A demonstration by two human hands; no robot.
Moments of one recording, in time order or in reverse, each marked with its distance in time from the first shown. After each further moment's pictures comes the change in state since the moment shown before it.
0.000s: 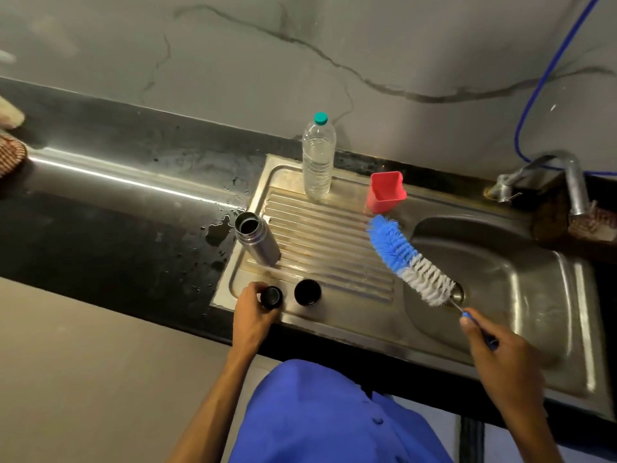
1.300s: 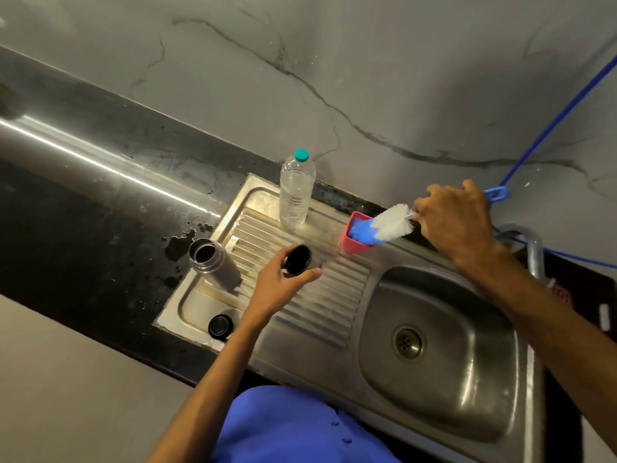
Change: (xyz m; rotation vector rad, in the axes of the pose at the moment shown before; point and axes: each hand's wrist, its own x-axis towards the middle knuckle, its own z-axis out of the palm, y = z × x) left_hand 0.054 0.191 0.057 -0.399 -0.057 0.071; right_hand 0.240 -0.194 -0.025 -1.156 0.112 -0.924
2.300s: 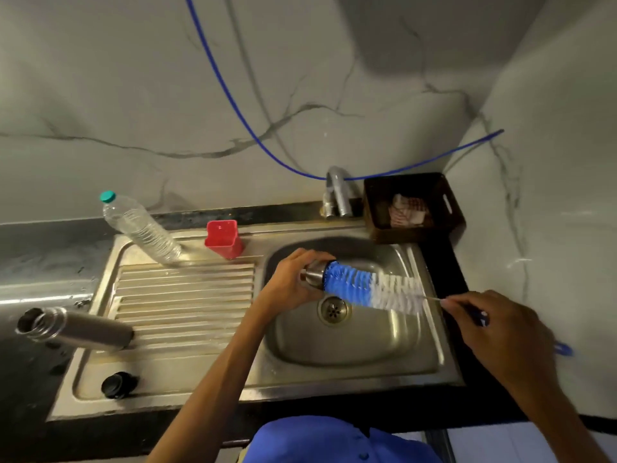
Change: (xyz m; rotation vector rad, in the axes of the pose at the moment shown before) left_hand -0.059 0.058 0.271 0.614 -0.611 0.729; right_hand -0.437 0.124 0.134 0.861 0.241 0.760
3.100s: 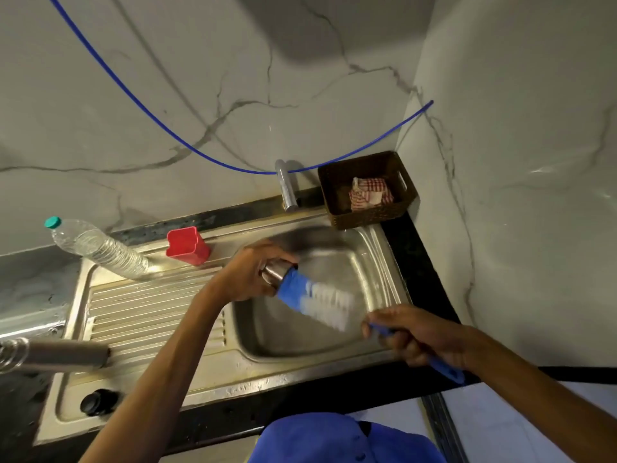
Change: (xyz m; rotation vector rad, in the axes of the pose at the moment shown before) left_hand 0.024 0.032 -0.018 0.219 -0.219 0.163; right_hand -0.003 0.033 0.022 0.842 -0.892 0.409
